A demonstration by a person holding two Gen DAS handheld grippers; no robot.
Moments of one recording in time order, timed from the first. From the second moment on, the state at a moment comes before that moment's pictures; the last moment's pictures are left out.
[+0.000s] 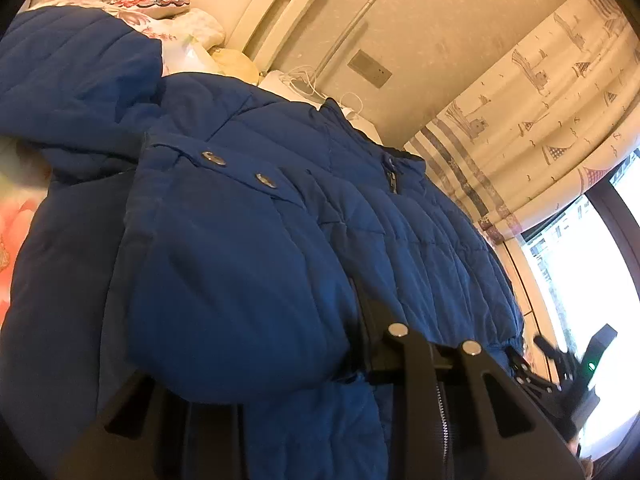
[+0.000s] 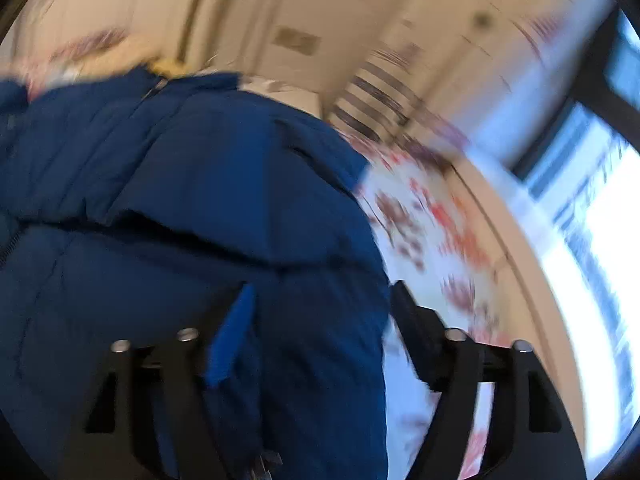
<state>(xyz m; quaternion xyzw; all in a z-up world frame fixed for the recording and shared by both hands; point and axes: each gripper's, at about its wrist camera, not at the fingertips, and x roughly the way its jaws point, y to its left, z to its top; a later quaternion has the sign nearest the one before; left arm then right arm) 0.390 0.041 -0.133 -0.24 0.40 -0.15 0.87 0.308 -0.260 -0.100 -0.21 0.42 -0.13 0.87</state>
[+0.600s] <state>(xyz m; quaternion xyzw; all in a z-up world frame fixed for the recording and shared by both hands) 0.385 0.046 -0.127 -0.20 0.39 -0.09 0.89 0.332 -0.313 -0.104 -0.09 0.42 -0.16 0.89</state>
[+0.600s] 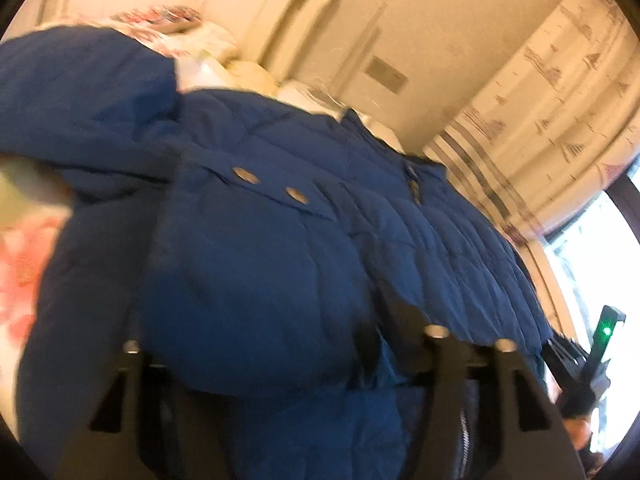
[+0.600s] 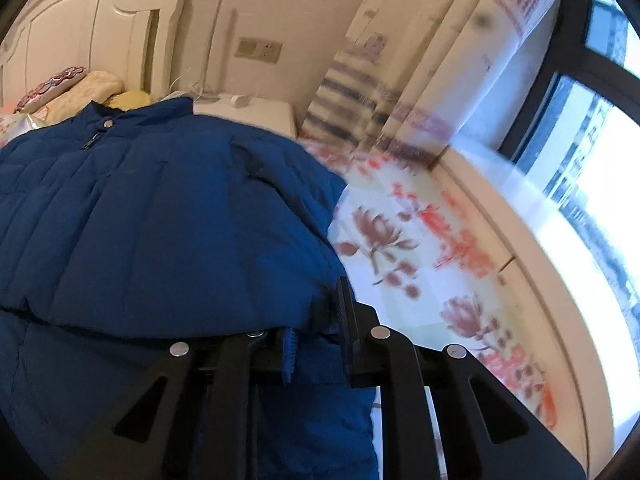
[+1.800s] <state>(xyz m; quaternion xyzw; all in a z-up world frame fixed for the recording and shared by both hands) 0.386 0.007 -0.128 -0.04 0.42 -0.04 0.91 0.431 -0.280 -0.093 -0.04 0.51 0.00 0.86</state>
